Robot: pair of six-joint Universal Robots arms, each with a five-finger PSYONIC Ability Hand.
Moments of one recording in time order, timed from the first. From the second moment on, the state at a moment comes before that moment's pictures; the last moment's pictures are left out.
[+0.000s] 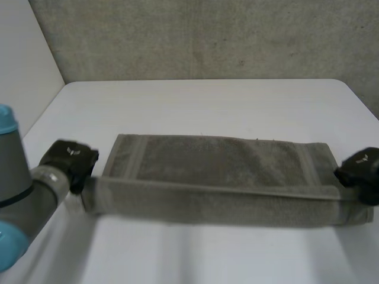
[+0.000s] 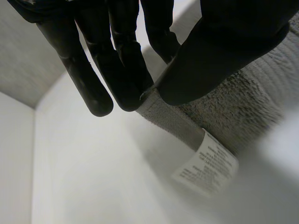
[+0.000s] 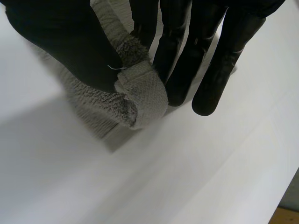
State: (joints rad) left arm 4.39 -1.80 -1.69 3.05 -1.69 3.68; right arm 1.53 -1.28 1.50 0.58 1.38 2.13; left_hand 1.20 1.22 1.22 1.22 1.04; right_hand 0.96 1.18 1.18 1.19 0.98
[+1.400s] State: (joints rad) left arm 4.36 -1.81 -1.82 3.53 -1.59 3.24; right arm 1.38 -1.30 1.82 0.05 1.12 2.56; left_hand 0.18 0.17 0.17 0.17 0.03; right_hand 0.43 0.50 0.50 0.50 0.31
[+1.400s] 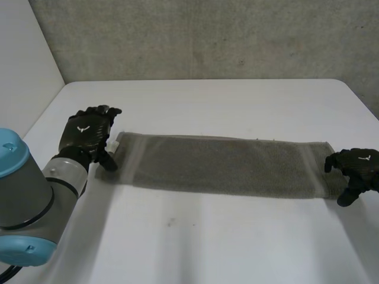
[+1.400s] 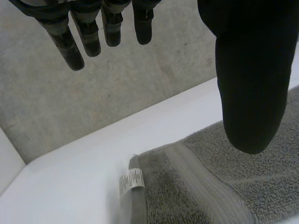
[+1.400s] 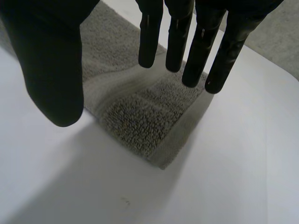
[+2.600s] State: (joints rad) left arm 4.38 -1.76 -1.86 3.54 -1.59 3.24; right arm 2.13 -1.09 1.45 -0.30 1.27 2.43; left_hand 0.18 0.17 0.17 0.17 0.03; right_hand 0.95 1.18 1.19 1.19 0.98
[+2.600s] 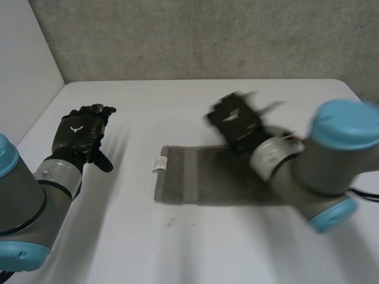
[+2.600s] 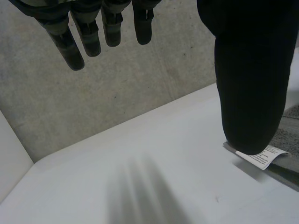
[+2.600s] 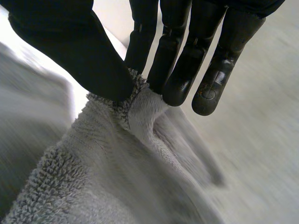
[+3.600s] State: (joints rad) left arm 4.31 -1.83 -1.90 3.59 -1.59 3.24; right arm 1.66 -1.24 1.94 -0.21 1.16 2.80; left_hand 0.18 0.17 0.17 0.17 0.03; right_hand 0.88 1.12 1.11 1.12 0.91
